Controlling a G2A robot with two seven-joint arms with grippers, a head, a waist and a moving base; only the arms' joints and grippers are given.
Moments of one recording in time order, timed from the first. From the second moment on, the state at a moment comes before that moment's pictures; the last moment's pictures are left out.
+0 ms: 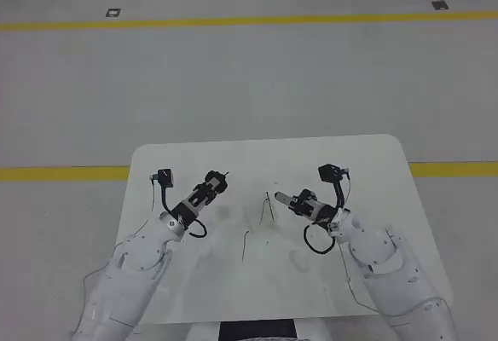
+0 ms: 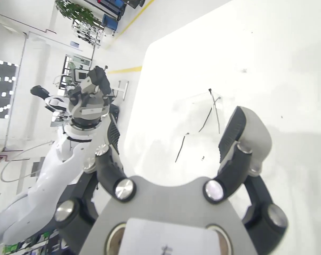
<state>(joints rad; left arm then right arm) 1.54 -1.21 -1.28 -1.60 -0.08 -0.34 -0.36 -1.55 -1.21 1.30 -1.78 -0.42 -0.05 0.63</state>
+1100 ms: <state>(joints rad) 1.59 -1.19 -1.36 -1.60 -0.06 -0.33 -0.34 -1.38 -1.24 0.97 -1.88 -0.87 0.34 0.81</state>
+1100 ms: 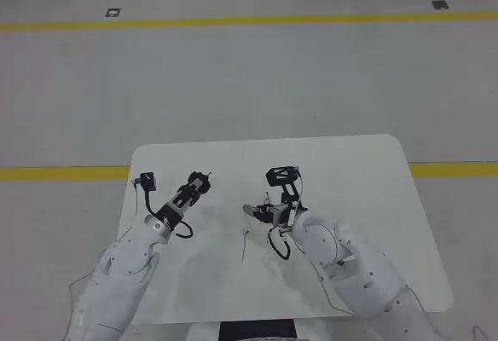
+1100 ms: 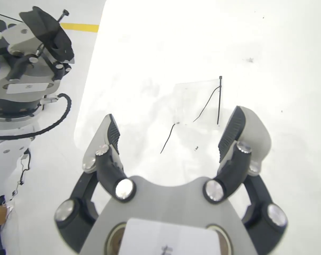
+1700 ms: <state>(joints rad) 1.59 -1.19 -1.36 -1.60 -0.06 -0.33 -0.34 -1.24 -1.30 0.83 -1.64 -0.88 0.34 0.78</state>
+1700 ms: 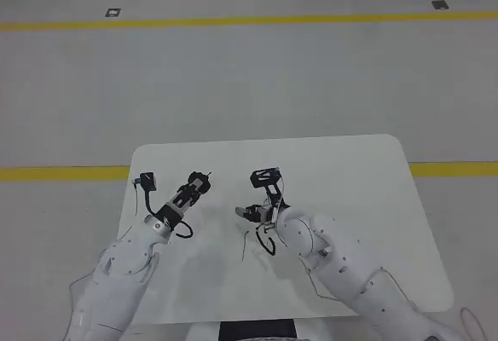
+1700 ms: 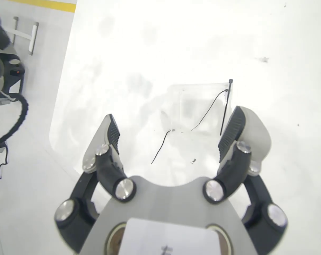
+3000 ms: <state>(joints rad) 1.59 -1.19 -1.36 -1.60 -0.06 -0.33 -0.34 -1.19 -1.41 0.85 -1.47 -1.00 0.34 0.92</state>
